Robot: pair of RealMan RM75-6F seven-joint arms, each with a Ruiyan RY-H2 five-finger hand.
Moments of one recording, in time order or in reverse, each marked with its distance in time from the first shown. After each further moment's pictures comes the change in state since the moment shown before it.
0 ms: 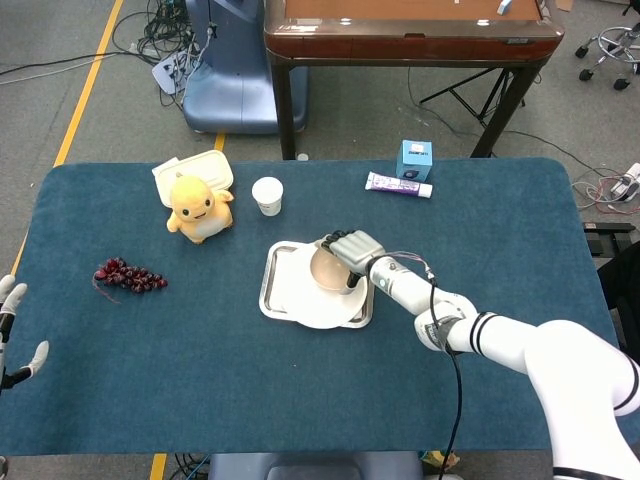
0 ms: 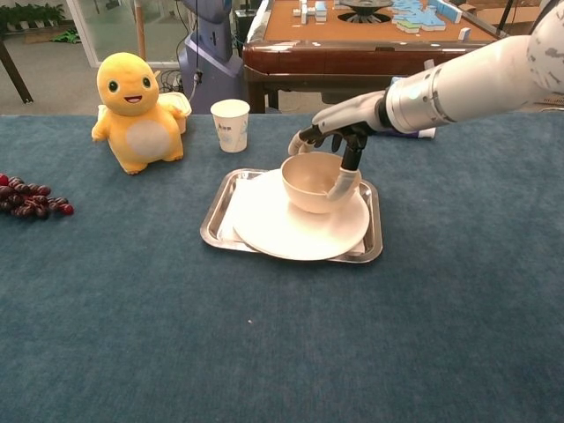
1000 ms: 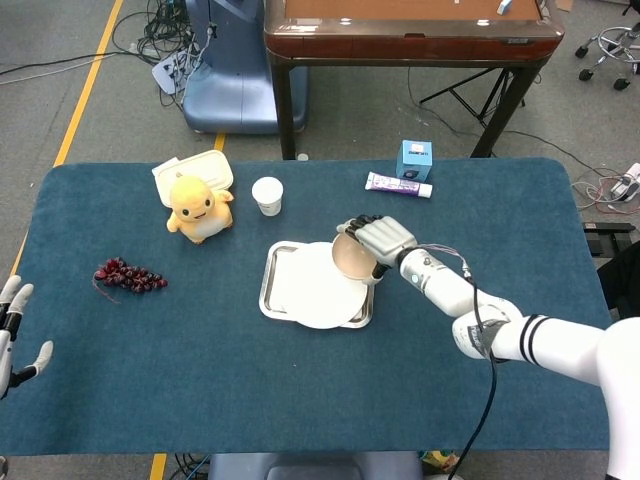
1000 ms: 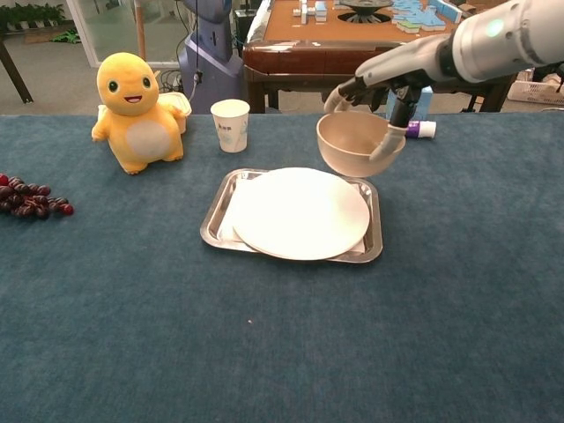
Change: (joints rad) left arm -0.012 -0.024 0.001 0.005 -0.013 -0.016 0.072; right arm -0.021 0.287 -0.069 -0.332 0.098 0.153 -0.105
